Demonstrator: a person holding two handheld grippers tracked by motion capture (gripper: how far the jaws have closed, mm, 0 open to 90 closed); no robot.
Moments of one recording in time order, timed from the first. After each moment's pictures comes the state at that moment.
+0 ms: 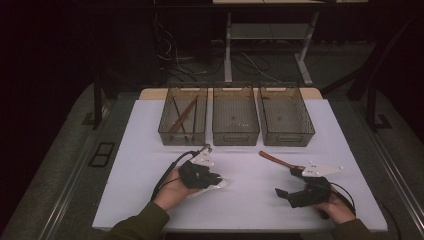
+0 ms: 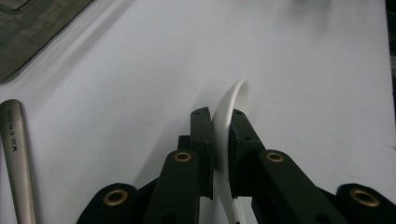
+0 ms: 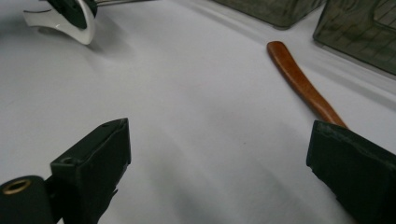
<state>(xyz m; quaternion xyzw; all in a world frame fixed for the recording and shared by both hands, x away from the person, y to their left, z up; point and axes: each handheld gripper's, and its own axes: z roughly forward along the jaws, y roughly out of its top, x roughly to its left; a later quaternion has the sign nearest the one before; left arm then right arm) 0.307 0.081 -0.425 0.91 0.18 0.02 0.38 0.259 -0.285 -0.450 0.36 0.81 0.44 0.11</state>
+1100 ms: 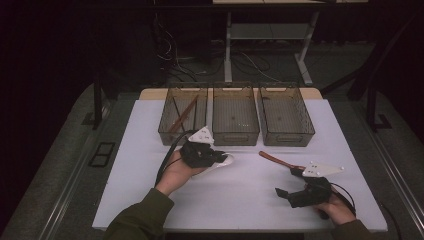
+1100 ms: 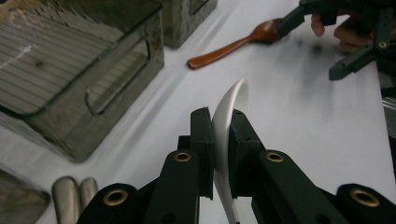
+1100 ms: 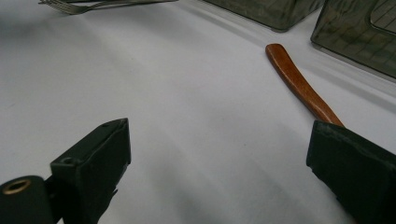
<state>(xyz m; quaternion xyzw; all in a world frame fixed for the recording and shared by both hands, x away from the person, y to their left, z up) 0.341 0.073 -0.382 0.87 0.19 0.05 0.44 0.257 -0.284 -0.449 0.36 0.81 0.45 0.11</state>
